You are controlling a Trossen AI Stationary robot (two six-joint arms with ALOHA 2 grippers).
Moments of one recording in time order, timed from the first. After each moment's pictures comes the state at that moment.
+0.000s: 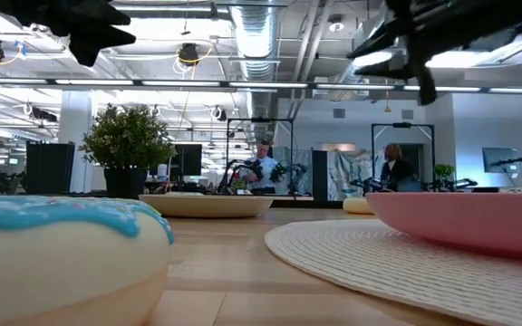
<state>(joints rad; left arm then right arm) 0.01 0.37 0.49 -0.24 -0.20 -0.18 0.21 1.07 0.49 0.38 0.79 0.80</state>
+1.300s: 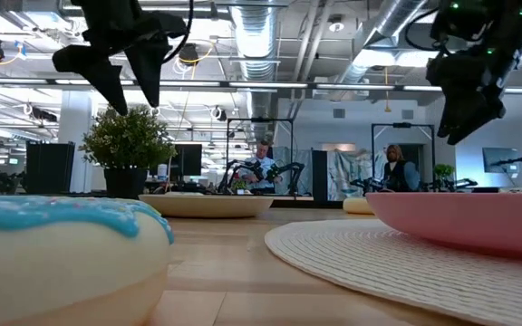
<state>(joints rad) -0.15 1.37 1.11 -1.03 -0.36 -1.29 -0.44 0.77 0.67 -0.93 0.04 0.33</state>
